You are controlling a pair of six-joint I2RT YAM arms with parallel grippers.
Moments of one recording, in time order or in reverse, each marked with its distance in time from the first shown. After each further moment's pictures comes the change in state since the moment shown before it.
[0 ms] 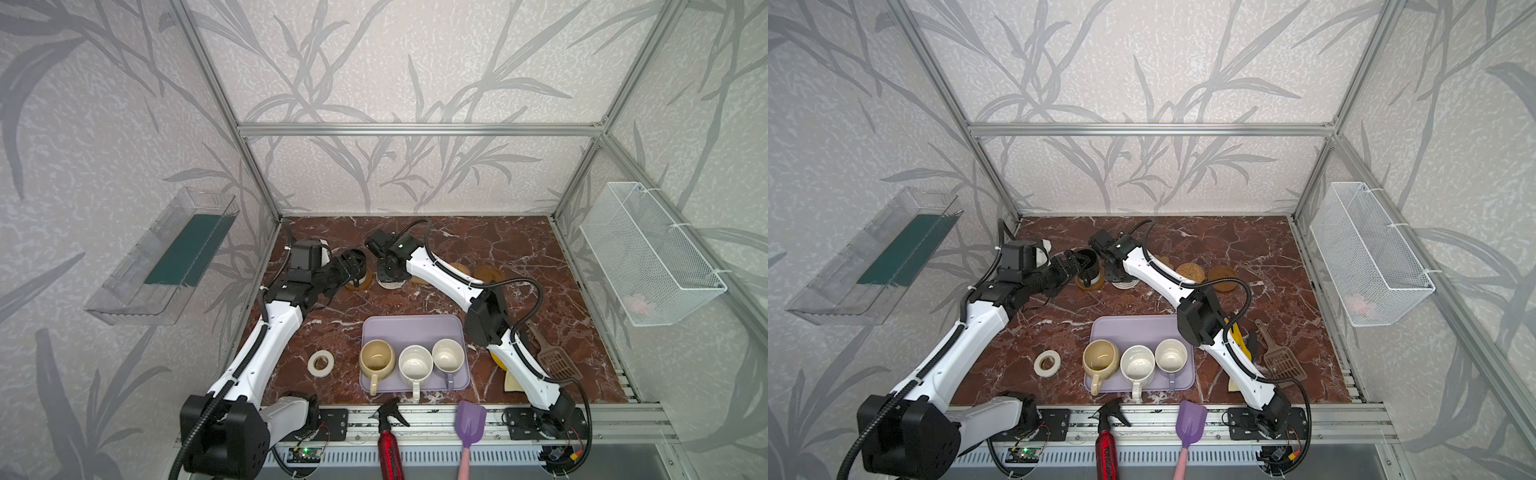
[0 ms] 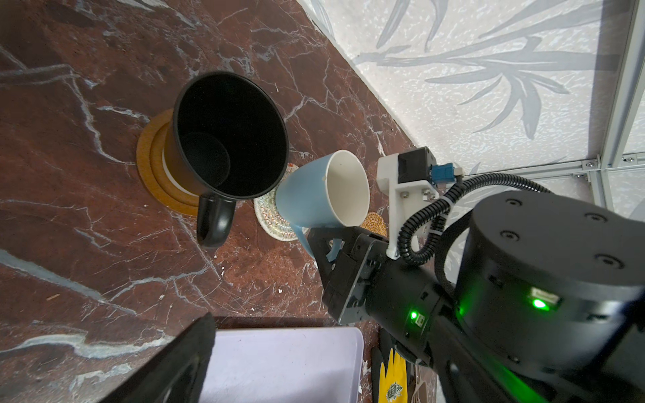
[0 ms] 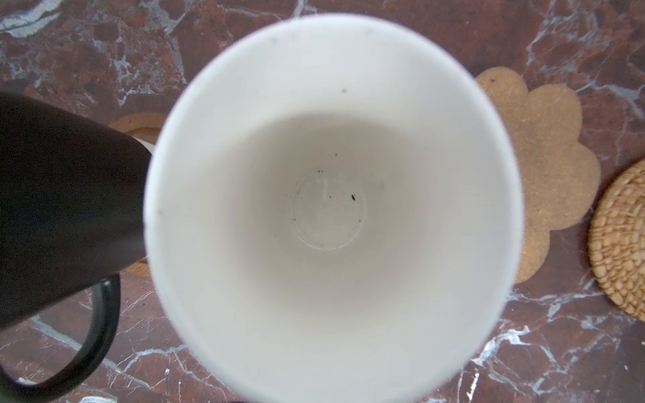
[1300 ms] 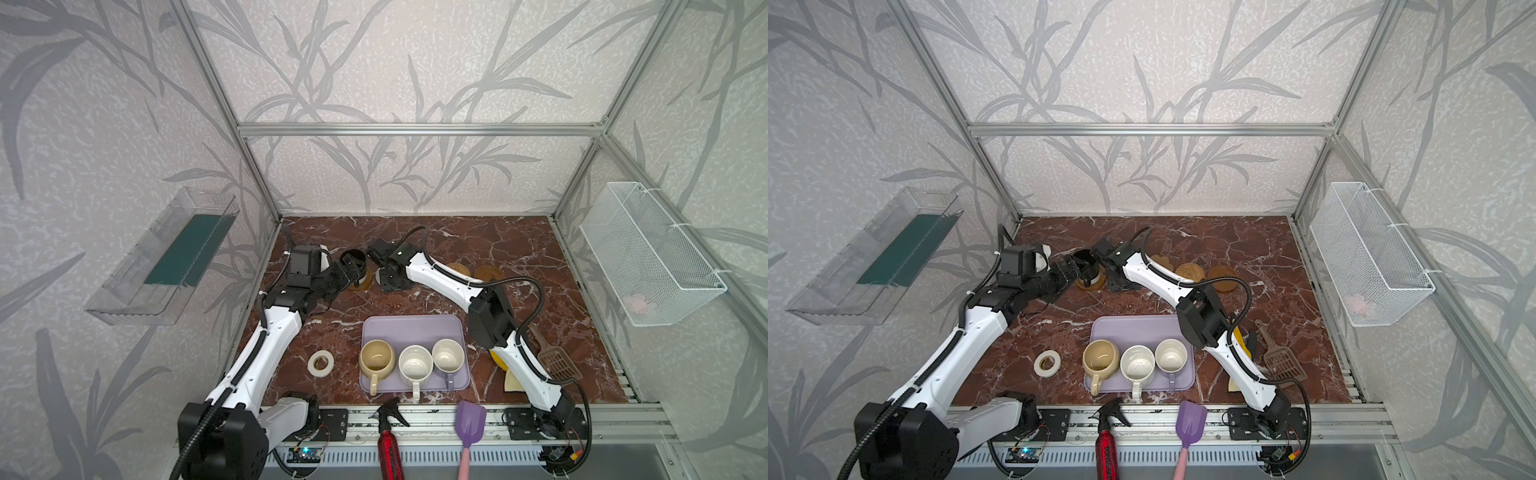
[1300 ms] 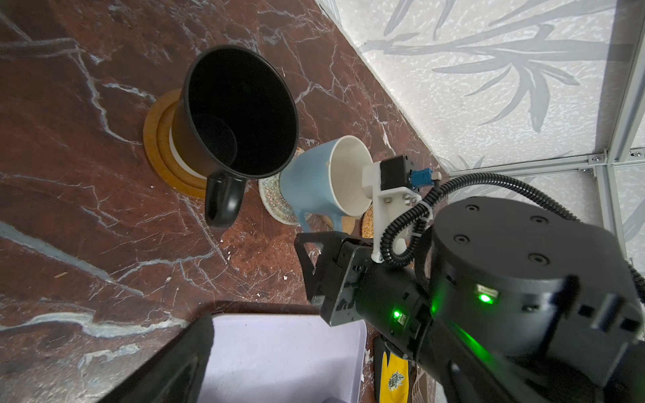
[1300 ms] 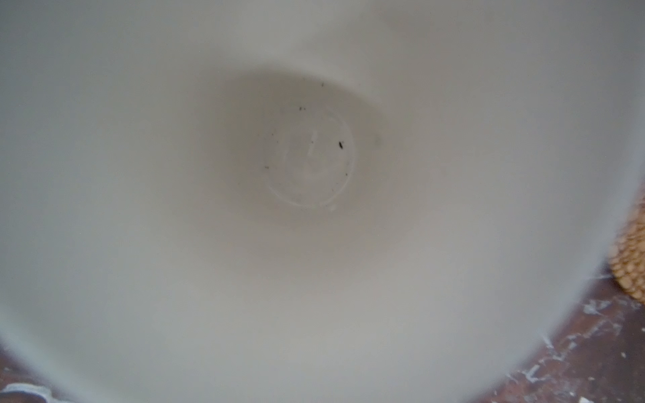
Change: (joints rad) left arm 0.000 -0.037 -0.038 -0.030 0.019 0.002; right arm 0.014 -0.098 -0.238 0.074 -0.009 -0.040
